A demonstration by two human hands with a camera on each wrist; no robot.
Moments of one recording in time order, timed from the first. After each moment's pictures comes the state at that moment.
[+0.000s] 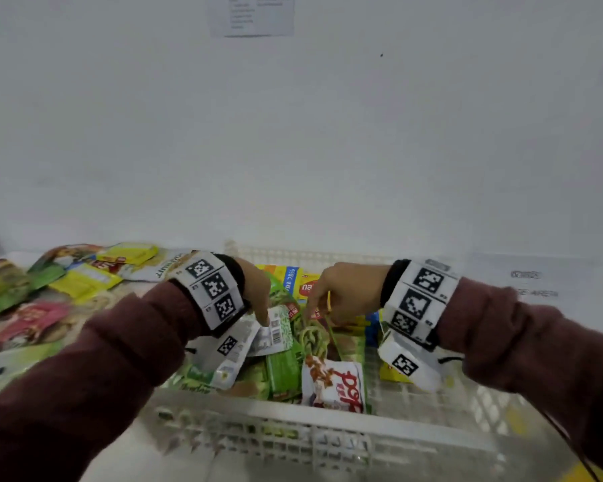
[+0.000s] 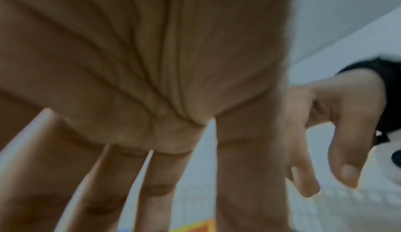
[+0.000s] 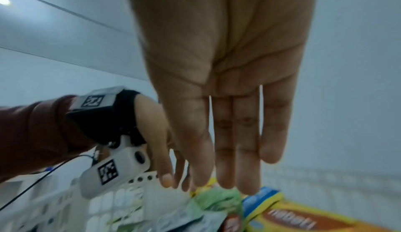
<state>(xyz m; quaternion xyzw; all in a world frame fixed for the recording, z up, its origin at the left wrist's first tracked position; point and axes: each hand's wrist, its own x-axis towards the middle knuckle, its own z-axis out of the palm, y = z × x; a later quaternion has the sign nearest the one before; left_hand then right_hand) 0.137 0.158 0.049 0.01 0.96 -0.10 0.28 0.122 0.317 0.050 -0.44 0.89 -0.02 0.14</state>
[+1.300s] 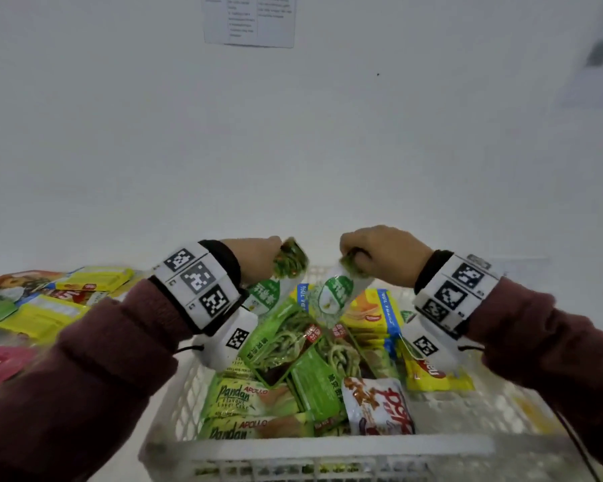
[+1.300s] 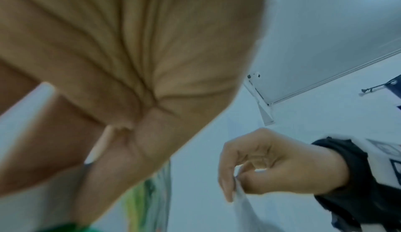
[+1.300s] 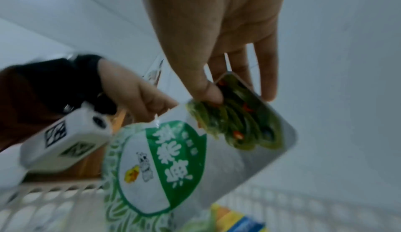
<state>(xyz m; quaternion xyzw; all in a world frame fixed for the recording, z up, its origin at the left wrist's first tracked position) 0.128 0.099 0.088 0.09 0.99 -0.01 0.08 0.105 0.298 0.074 -0.27 0.96 0.00 -0.11</state>
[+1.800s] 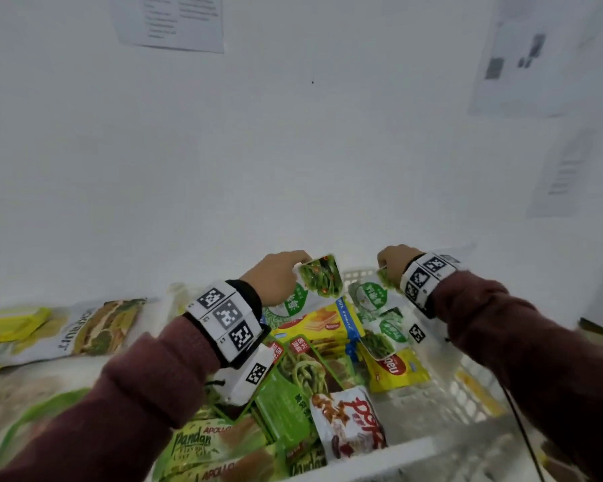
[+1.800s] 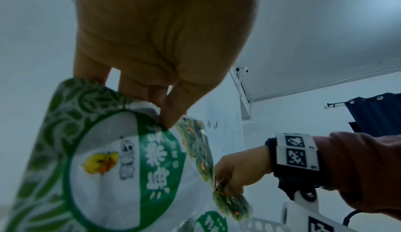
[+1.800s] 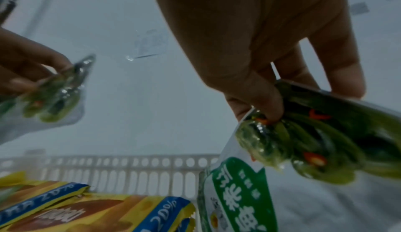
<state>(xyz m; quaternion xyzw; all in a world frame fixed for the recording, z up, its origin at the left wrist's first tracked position) 0.091 0.159 0.058 0.25 0.94 0.23 0.03 0.060 0.384 0.048 0.06 0.99 0.10 0.03</state>
